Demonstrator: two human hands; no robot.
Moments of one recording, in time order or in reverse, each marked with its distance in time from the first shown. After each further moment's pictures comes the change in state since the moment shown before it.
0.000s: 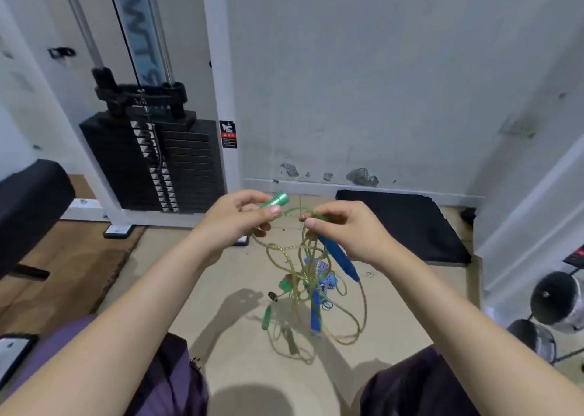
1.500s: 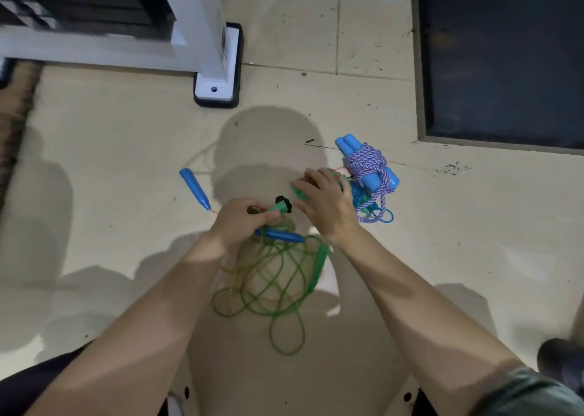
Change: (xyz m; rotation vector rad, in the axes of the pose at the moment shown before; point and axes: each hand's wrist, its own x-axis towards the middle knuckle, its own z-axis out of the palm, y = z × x) left_hand 0.169 -0.444 0.023 0.299 -0.110 -0.550; right_hand 0.095 0.475 0.186 -0.801 -0.111 0.200
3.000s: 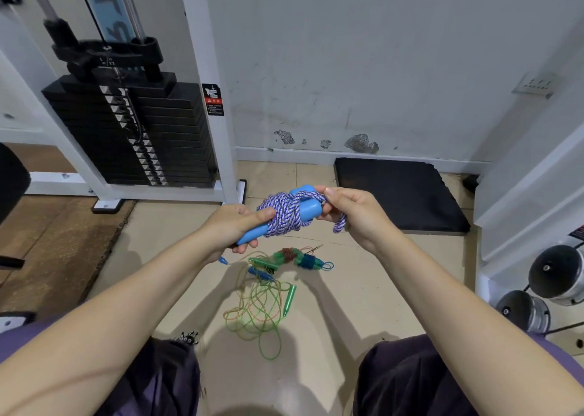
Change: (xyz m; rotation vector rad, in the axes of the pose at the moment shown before) left_hand -0.305 0.235 -0.084 -0.174 0.020 0.220; right_hand -0.156 -0.121 -0.398 1.345 0.069 0.110
